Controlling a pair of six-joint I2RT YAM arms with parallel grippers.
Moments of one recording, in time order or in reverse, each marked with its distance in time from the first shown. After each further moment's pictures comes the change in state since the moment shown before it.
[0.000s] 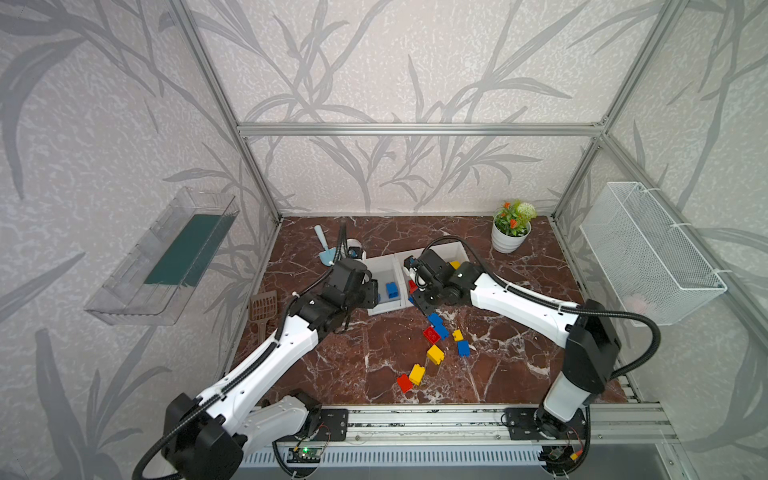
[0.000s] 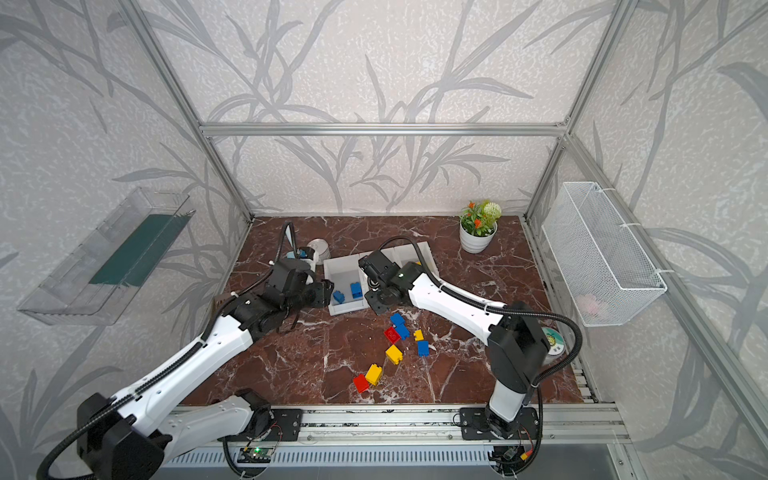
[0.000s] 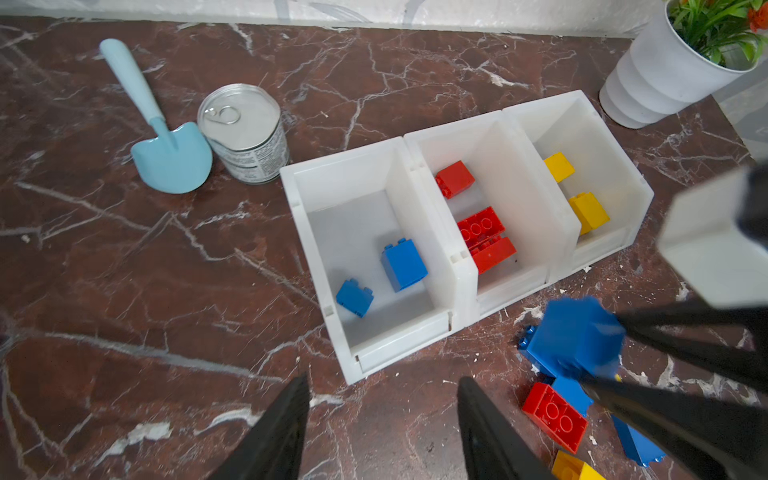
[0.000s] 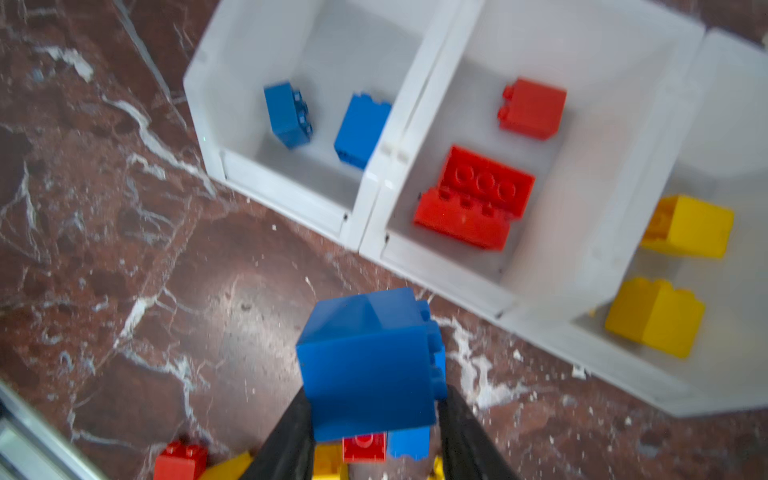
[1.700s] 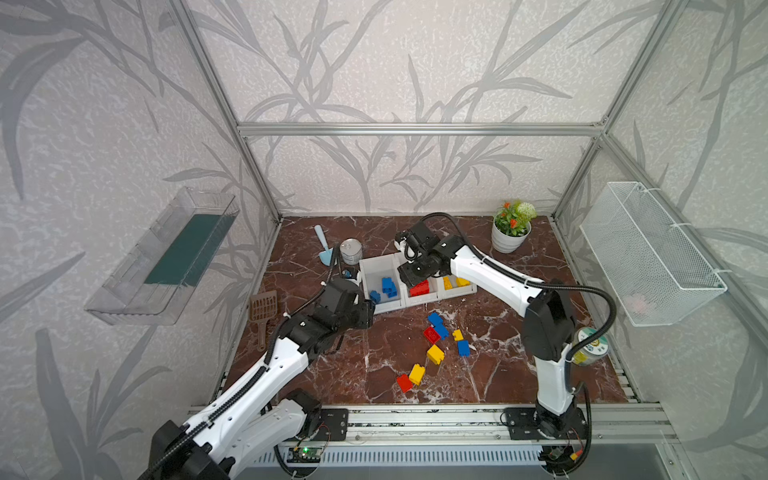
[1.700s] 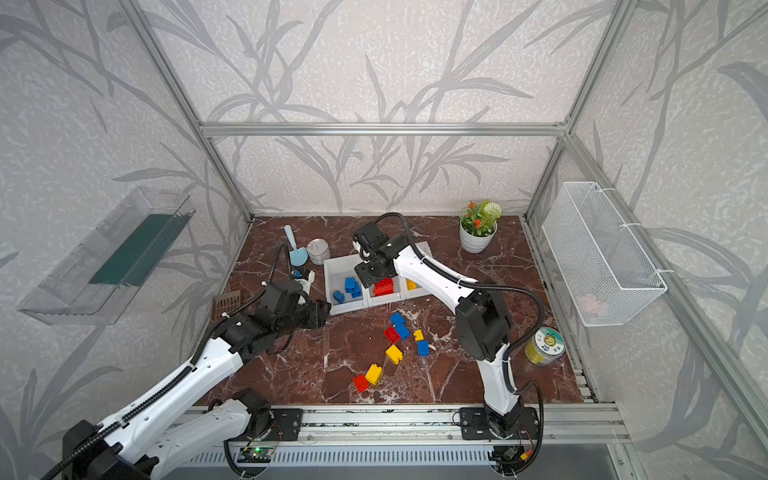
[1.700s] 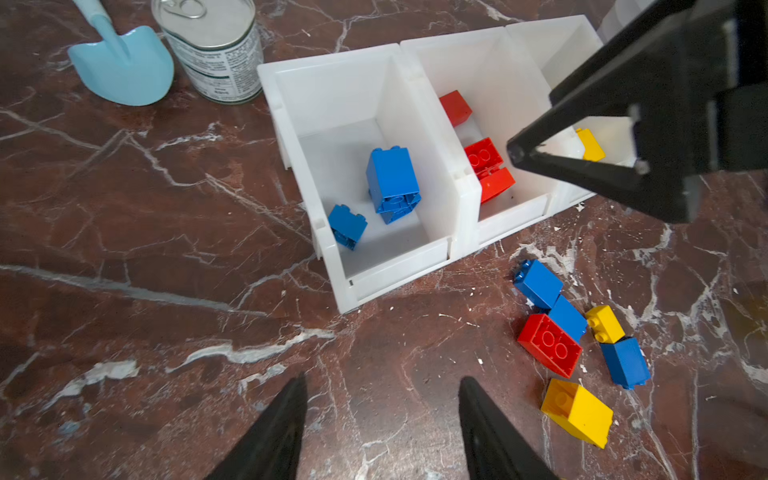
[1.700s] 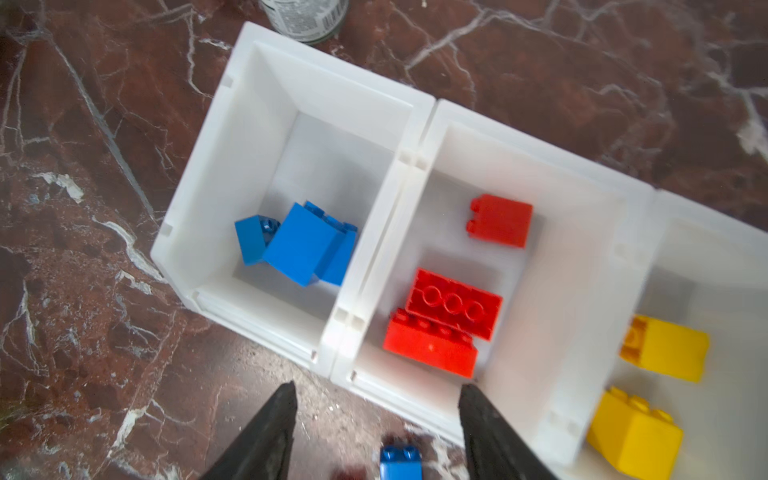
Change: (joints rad) left arm 0.005 -0.099 -0.154 0.007 0.125 -0.015; right arm -0.106 0.167 0.260 -0.061 -0.054 0.002
